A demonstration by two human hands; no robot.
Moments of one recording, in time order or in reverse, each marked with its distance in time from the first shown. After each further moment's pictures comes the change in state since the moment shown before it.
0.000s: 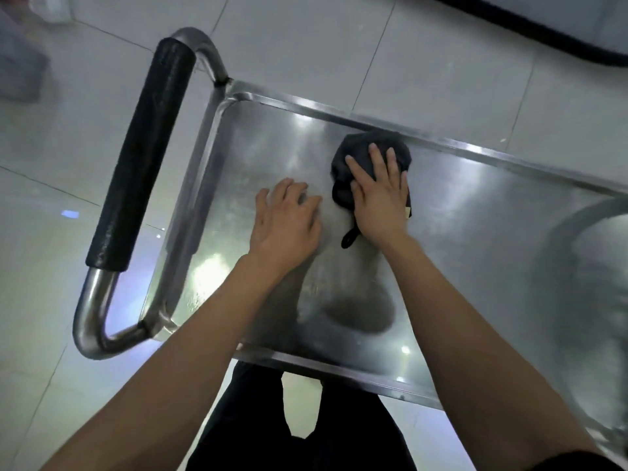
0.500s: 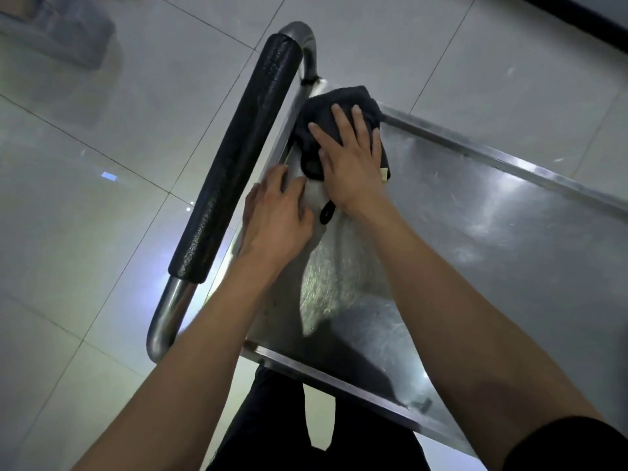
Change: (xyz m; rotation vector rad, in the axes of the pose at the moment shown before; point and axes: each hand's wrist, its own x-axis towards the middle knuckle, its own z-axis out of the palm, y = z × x) left_hand -0.007 -0.116 -0.018 -0.140 0.120 -0.302; right_hand 0.089 -0.161 0.049 -0.042 -0.049 -0.301
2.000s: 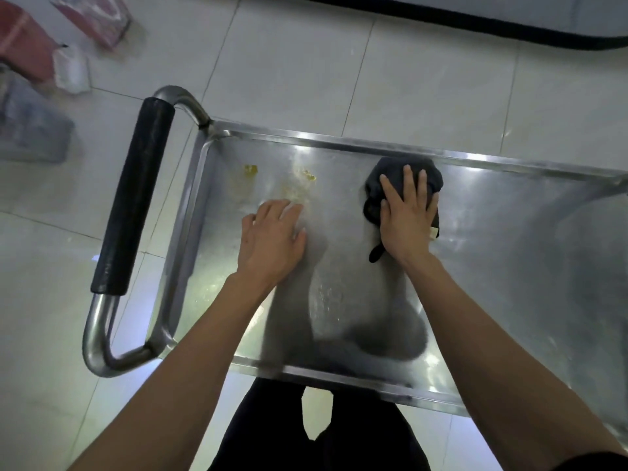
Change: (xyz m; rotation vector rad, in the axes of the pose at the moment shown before) left_hand -0.042 0.127 0.017 0.112 -0.086 0.263; right_hand -0.190 0.187 -0.048 0.008 0.170 0.510
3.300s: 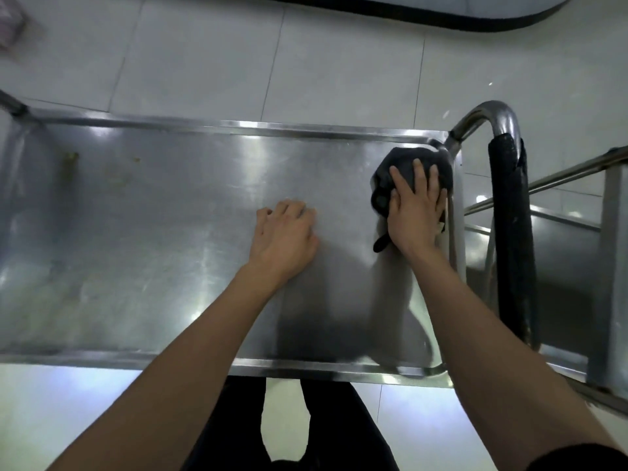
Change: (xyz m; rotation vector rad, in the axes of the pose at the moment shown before) left_hand -0.002 0.312 0.090 0.118 -0.130 0.210; right_hand -0.030 0.310 -0.096 -0.015 0.109 0.172
